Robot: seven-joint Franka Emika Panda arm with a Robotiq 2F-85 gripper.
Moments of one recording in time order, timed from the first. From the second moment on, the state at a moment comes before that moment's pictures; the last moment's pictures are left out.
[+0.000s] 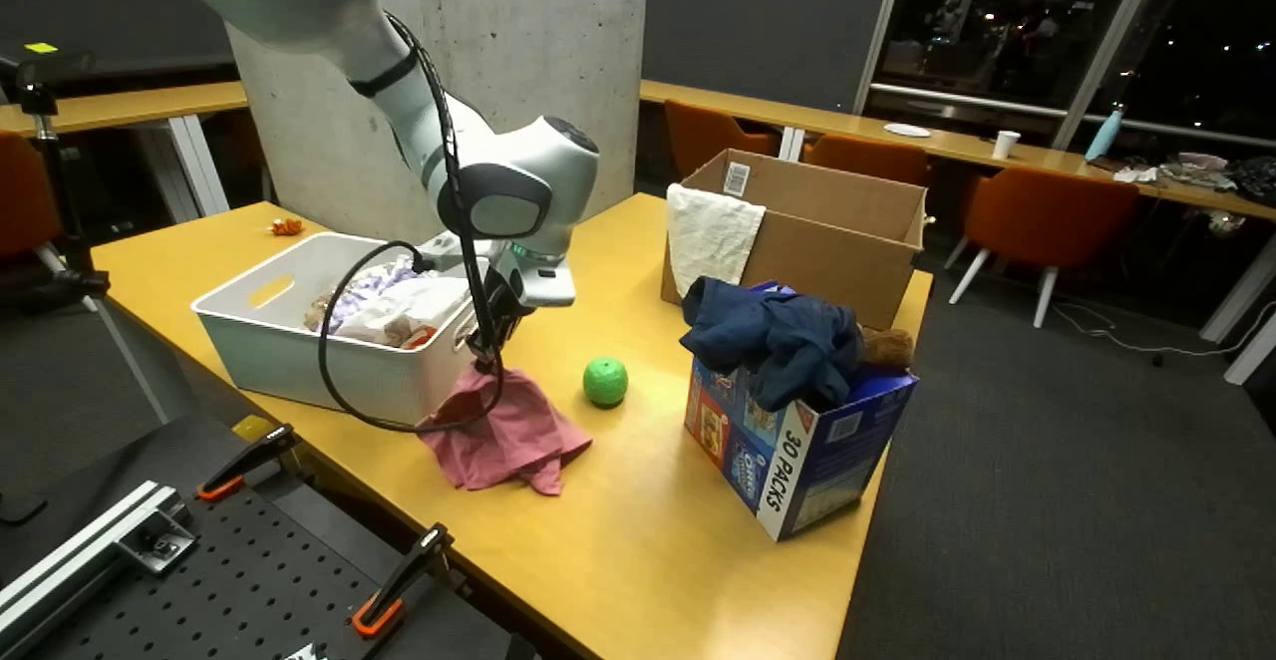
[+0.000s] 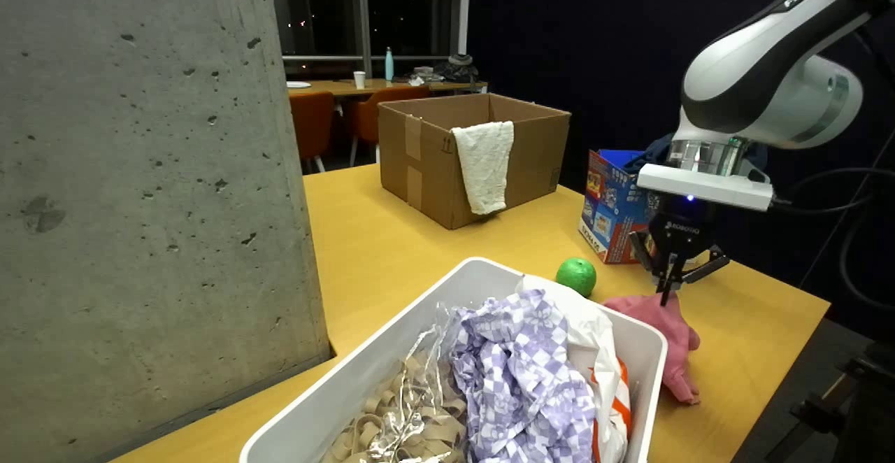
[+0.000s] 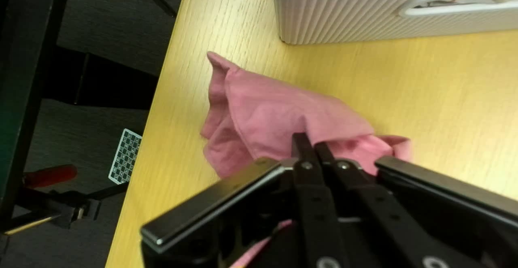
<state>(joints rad) 0.01 0.55 -0.08 -1.96 0.43 2.27 0.88</state>
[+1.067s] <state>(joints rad) -0.05 0.21 -0.09 -2.06 0.34 2.25 0.67</state>
